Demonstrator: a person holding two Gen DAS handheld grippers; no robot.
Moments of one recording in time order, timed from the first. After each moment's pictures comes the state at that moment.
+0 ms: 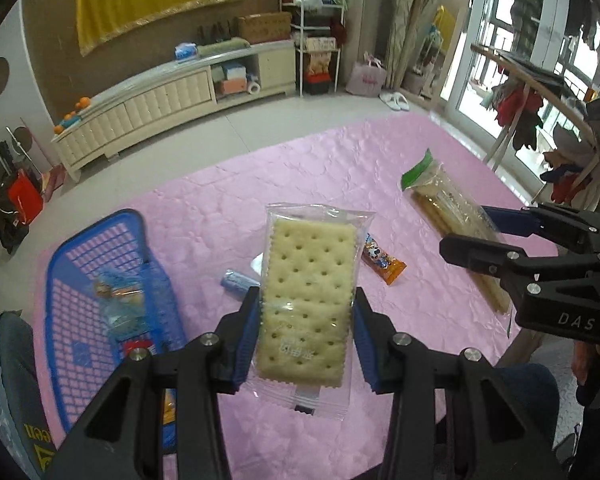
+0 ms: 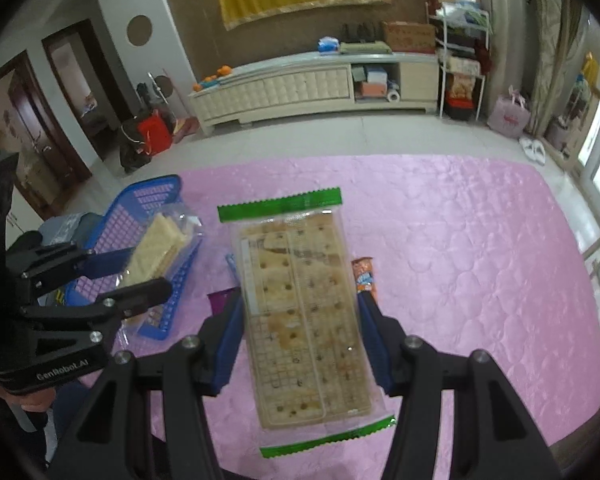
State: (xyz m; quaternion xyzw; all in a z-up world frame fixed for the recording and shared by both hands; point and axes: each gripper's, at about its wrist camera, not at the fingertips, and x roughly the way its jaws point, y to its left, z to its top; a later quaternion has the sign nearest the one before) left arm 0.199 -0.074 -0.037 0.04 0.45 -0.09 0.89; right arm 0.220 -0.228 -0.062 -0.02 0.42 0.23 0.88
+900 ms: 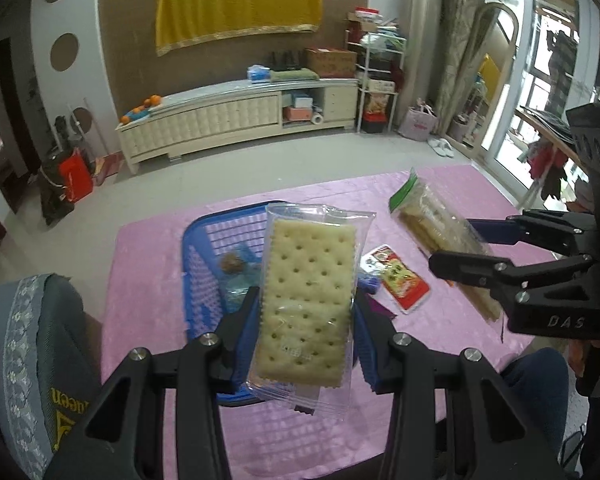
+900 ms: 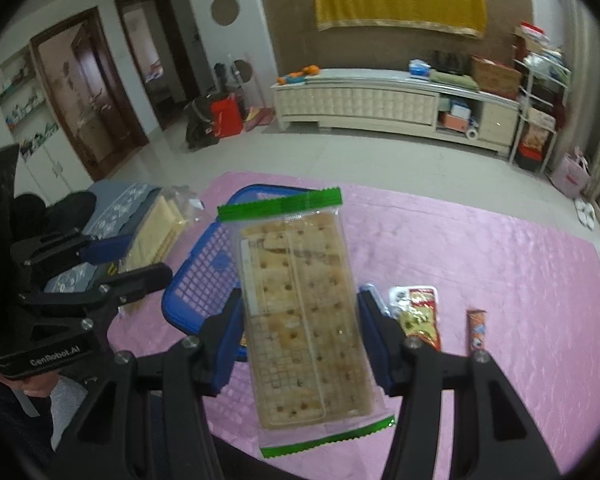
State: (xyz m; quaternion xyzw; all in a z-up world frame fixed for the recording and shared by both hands) left arm 0.110 0.072 0.015 -0.01 0.40 -0.01 0.92; right arm 0.180 -0.074 -0.019 -0.08 0.39 0.34 0.85
